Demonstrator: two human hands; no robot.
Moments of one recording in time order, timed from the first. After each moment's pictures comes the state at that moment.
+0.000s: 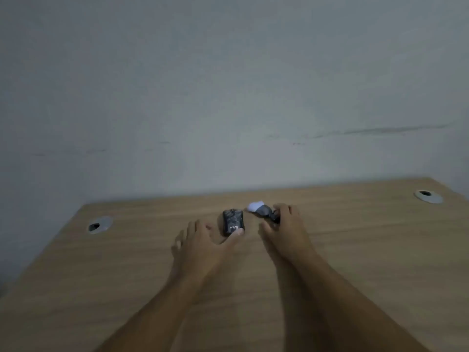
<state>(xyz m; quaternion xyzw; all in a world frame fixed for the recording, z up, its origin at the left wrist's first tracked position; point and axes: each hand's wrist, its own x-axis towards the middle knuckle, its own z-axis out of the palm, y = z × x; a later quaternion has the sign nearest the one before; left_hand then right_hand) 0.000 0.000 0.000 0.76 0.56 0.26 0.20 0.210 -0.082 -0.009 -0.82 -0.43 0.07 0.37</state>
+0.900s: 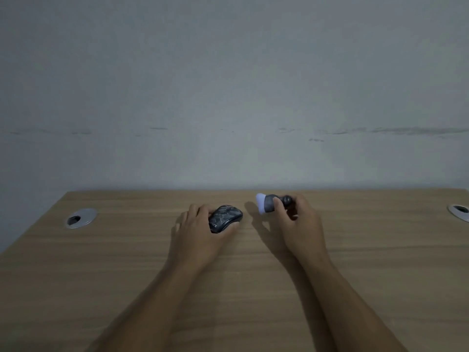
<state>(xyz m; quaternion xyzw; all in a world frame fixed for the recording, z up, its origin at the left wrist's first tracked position) 0.033 0.055 -0.012 0.80 0.51 0.26 0.16 0.244 -0.050 -0.009 -0.73 -0.40 0.03 0.56</state>
